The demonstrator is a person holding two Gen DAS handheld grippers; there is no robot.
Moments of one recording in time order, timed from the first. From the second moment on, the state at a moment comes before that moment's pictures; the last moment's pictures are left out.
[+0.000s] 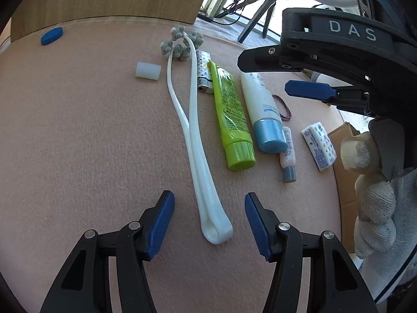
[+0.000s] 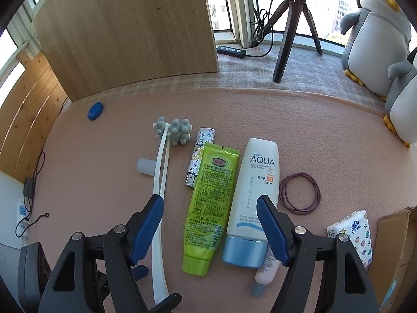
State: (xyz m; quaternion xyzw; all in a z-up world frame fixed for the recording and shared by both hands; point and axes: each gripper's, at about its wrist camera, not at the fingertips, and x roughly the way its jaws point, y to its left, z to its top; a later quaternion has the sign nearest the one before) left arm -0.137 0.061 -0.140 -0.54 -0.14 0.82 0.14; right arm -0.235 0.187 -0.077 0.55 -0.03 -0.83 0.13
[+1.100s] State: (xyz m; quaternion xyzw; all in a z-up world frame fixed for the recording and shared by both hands) left arm -0.147 0.092 -0.138 -0.53 -0.16 0.82 0.15; right arm -0.261 0.154 -0.100 0.59 -0.09 -0.78 0.19
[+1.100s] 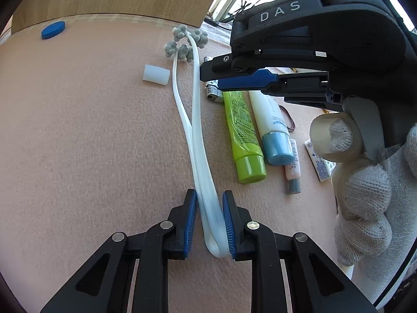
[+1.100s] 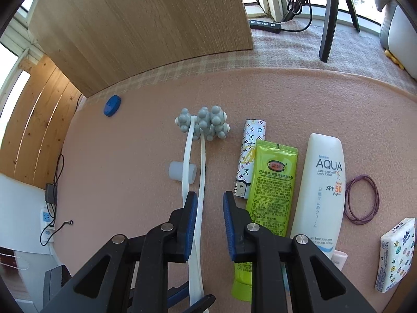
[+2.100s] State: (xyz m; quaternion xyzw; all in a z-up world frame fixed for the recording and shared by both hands) left arm -0.136 0.181 -0.078 -0.51 -0.17 0.82 0.17; right arm -0.242 0.167 -0.067 0.56 -0.09 -0.79 0.22
